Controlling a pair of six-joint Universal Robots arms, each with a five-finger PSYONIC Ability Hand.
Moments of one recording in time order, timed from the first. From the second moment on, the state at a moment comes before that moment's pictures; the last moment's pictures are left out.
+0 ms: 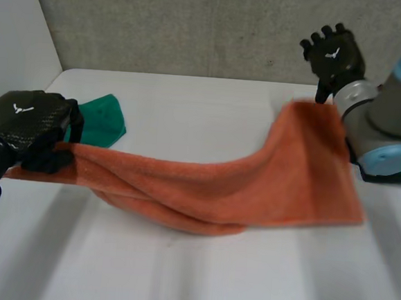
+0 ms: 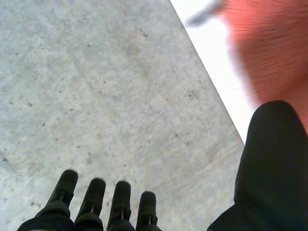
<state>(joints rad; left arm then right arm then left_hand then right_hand) 4.54 -1.31 -1.82 2.92 -1.33 3.40 1.86 -0.79 0.81 -0.17 1.41 2.46 1.13 1.20 1.19 1.20 0.99 0.22 0.22 0.22 0.23 0.05</state>
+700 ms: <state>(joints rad) 4.21 -1.41 -1.34 2.88 -1.56 3.33 1.85 -1.30 1.65 0.24 1.46 3.01 1.13 1.20 1.19 1.20 0.99 0.22 0.21 0.20 0.21 0.04</state>
